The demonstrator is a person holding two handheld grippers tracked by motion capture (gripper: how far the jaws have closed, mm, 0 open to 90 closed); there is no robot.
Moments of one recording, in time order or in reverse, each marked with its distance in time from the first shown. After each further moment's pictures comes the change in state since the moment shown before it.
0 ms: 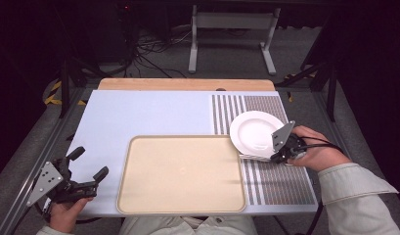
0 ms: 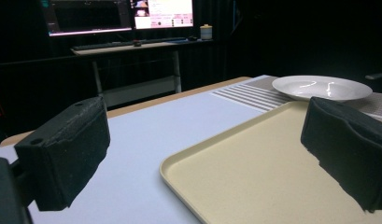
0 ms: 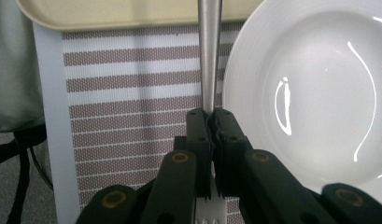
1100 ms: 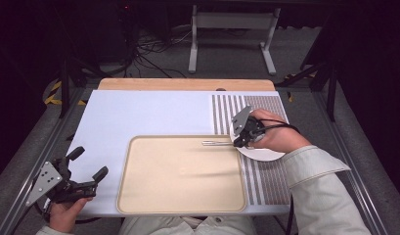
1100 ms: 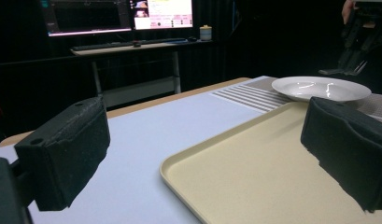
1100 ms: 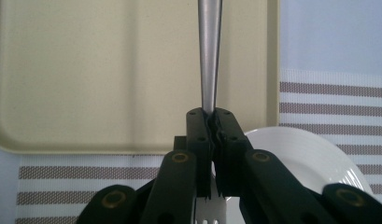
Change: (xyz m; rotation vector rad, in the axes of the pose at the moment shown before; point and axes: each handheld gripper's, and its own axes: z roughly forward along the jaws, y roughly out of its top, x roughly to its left) left arm 0.001 0.000 0.000 -0.005 -0.002 -0.003; right arm -0.035 0.103 0.019 -0.073 -0.001 -0.134
